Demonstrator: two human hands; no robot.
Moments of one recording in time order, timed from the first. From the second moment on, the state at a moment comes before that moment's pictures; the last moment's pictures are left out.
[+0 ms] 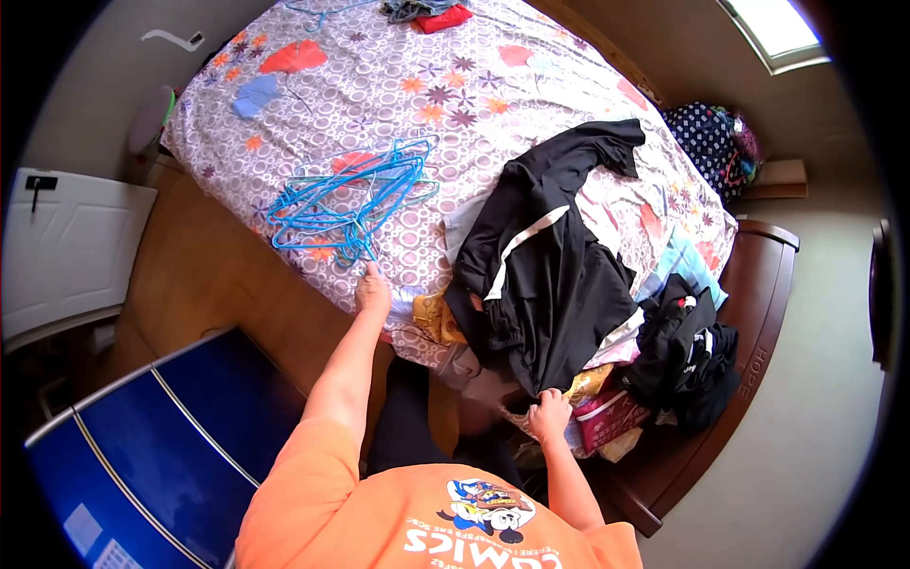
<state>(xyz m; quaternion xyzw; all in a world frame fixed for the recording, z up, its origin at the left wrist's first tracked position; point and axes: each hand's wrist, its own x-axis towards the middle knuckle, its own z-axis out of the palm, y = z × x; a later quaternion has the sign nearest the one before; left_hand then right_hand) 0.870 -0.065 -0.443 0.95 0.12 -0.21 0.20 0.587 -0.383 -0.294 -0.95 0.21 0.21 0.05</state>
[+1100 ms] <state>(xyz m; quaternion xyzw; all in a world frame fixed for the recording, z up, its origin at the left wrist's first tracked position) 0.640 -0.170 0.015 0.91 -0.17 0.26 0.30 0.567 -0.408 -0.005 -0.76 -0.25 0.15 0.58</state>
